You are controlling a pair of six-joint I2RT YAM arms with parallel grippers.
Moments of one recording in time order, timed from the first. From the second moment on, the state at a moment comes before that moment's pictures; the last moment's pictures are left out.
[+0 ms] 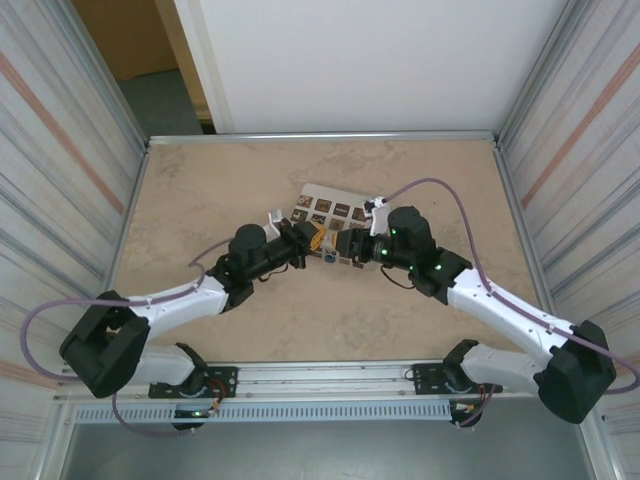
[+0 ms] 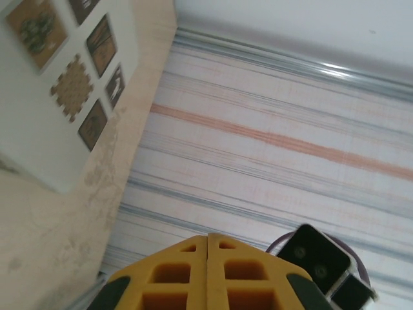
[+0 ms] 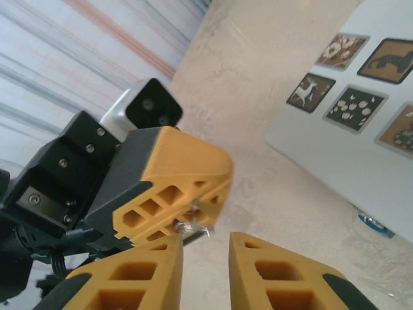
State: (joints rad) left arm -0.71 1.30 0.59 0.61 0.23 -1.70; right arm 0.69 1.09 0.77 -0.05 -0.29 0.71
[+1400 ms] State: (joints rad) left arm -0.70 1.18 0.72 0.60 0.29 -0.99; right arm 0.66 1.17 0.77 0.38 -0.56 0.84
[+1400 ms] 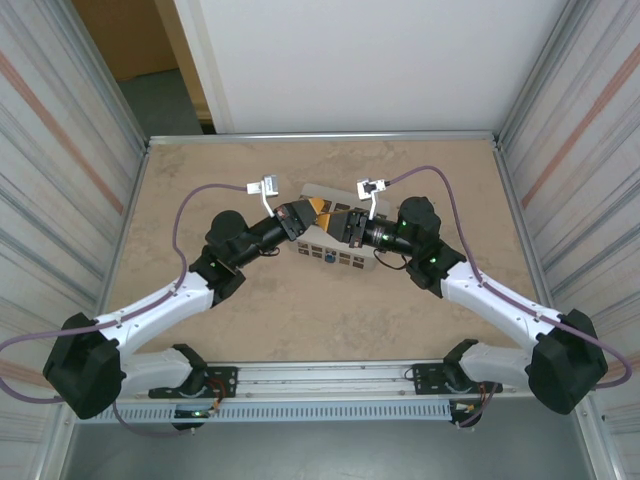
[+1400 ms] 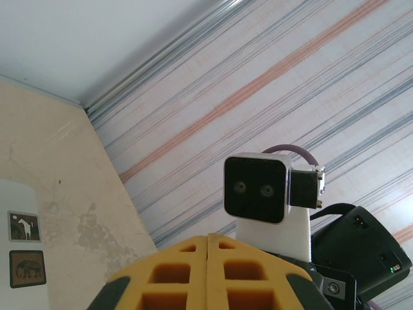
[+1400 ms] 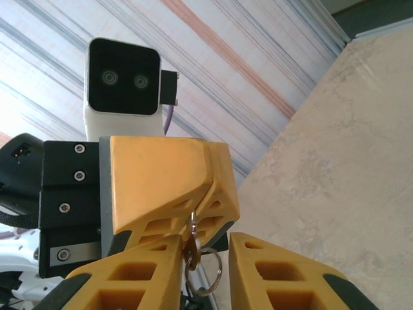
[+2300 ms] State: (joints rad) left arm -0.69 0.96 0.69 0.37 0.22 -0.85; right arm 0.61 1.10 0.86 -0.05 -0.48 0.58
